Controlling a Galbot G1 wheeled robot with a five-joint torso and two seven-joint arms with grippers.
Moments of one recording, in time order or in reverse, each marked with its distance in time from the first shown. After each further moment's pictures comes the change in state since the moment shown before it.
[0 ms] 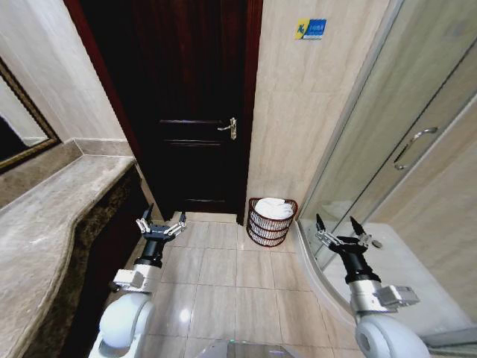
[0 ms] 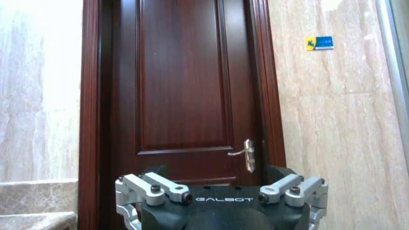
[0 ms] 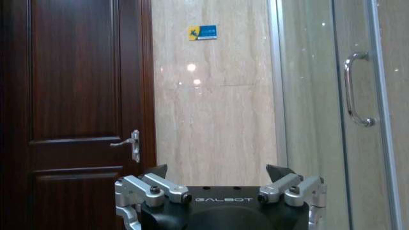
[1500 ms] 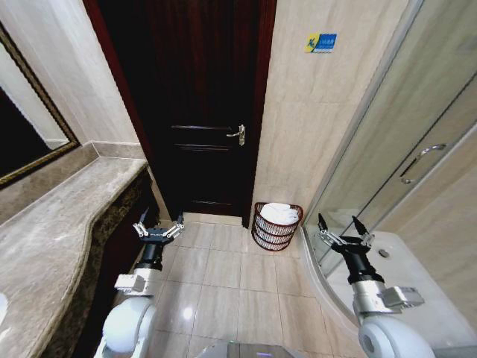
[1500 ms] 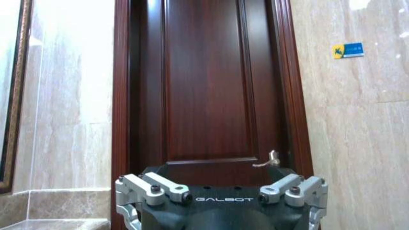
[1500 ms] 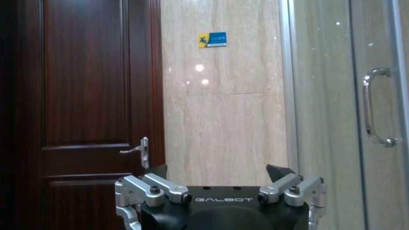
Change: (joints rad) left arm 0.024 -0.032 0.018 -0.011 0.046 -0.034 -0.053; right arm -0.024 -0.030 0.036 0.017 0.040 -0.008 0.015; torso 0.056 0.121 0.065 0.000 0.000
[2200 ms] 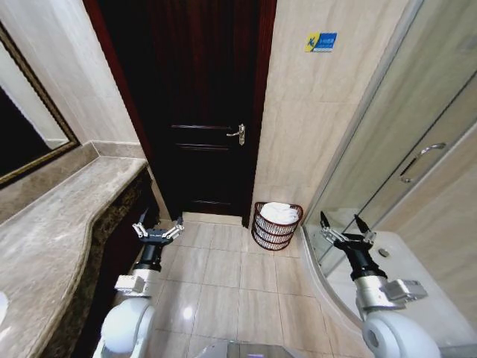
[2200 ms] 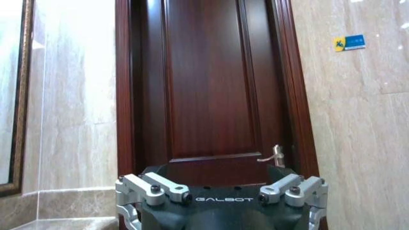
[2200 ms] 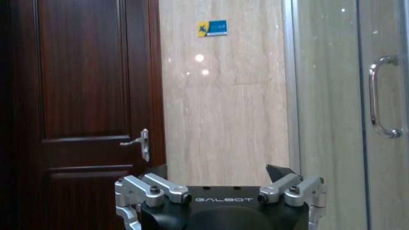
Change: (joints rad) left arm -0.011 0.015 -0.023 0.024 -0.006 0.005 0.003; right arm 0.092 -0.023 -0.018 -0.023 0.005 -0.113 0.024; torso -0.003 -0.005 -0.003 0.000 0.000
